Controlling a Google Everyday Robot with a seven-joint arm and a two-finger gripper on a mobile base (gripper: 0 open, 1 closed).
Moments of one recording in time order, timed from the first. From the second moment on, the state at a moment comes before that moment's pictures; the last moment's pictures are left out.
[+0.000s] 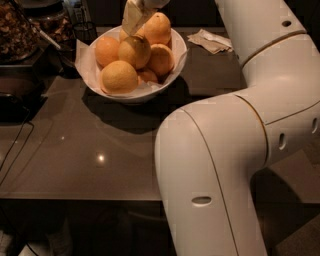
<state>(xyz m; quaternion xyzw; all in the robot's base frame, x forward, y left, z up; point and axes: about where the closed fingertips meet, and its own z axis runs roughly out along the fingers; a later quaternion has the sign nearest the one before) 0.703 0.052 1.006 -0.47 0.83 0.19 0.24</state>
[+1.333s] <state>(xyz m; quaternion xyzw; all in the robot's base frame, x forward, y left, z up) 0.703 0.053 1.006 -0.47 0.83 0.19 0.24</state>
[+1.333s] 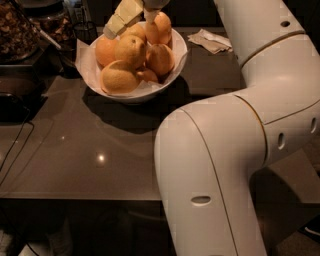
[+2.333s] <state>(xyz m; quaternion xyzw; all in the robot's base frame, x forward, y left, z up) 0.708 0.056 1.007 -0.46 0.83 0.19 0.24</state>
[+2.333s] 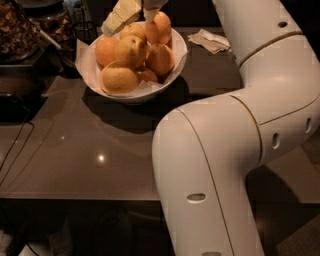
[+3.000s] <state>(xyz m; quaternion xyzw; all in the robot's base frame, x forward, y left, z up) 0.708 0.057 1.007 -0.45 0.83 0.21 0.24</state>
